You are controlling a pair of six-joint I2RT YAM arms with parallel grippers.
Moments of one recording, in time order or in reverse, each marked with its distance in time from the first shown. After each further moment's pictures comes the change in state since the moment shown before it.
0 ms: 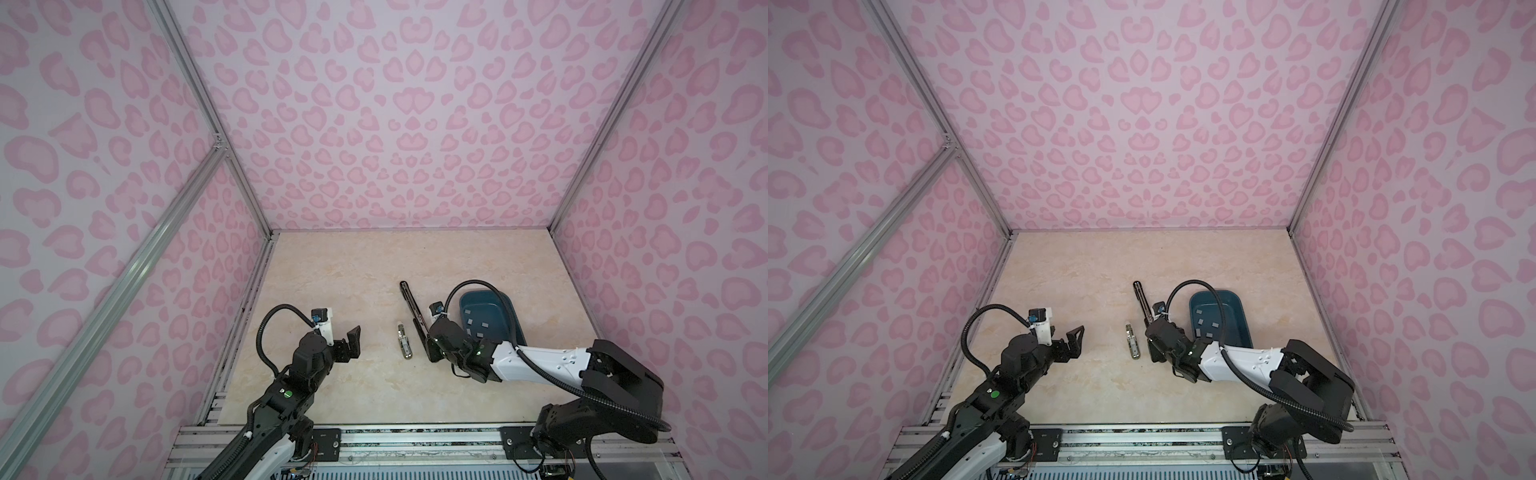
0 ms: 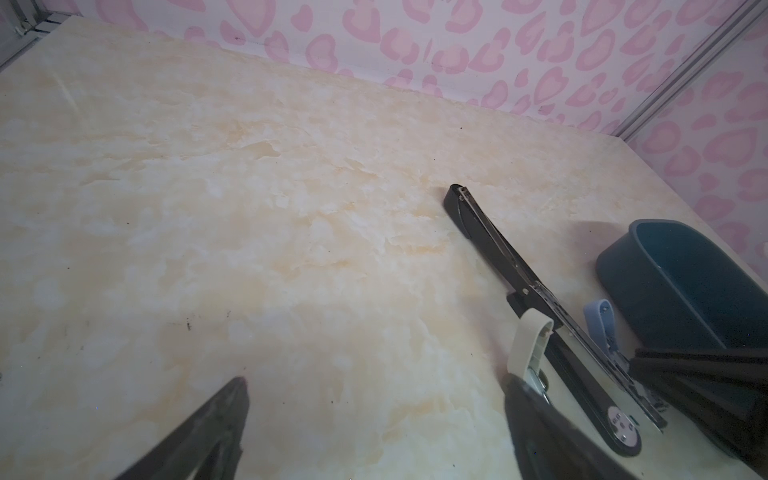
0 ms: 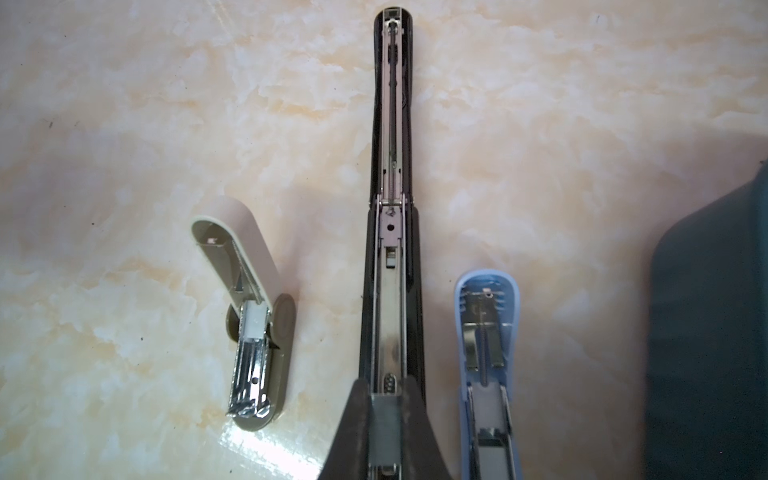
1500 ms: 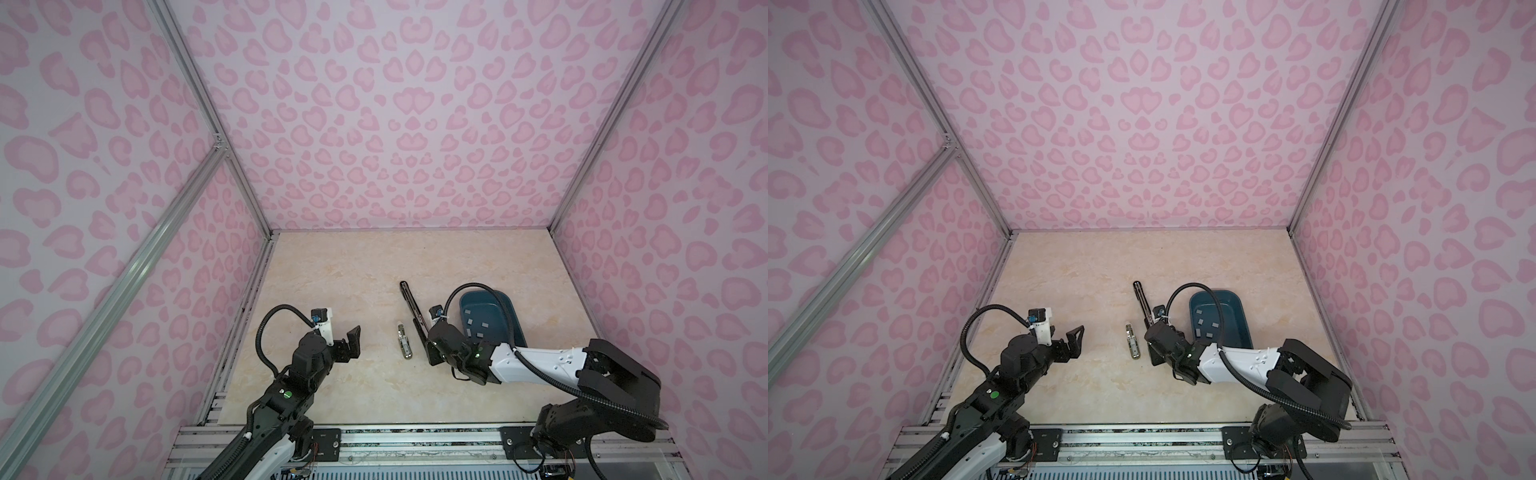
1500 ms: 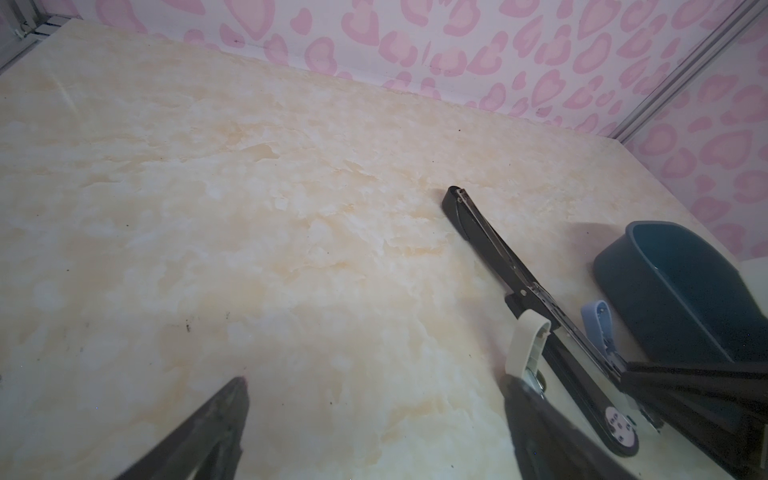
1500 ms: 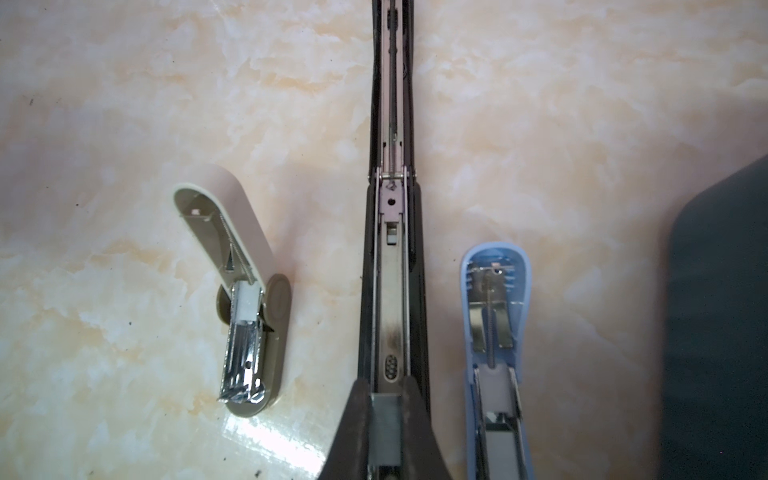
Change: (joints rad) left arm -0.004 -0.007 -0.001 0.000 0.002 0.000; right arm 0.013 0.009 -0.015 -0.003 0.000 0.021
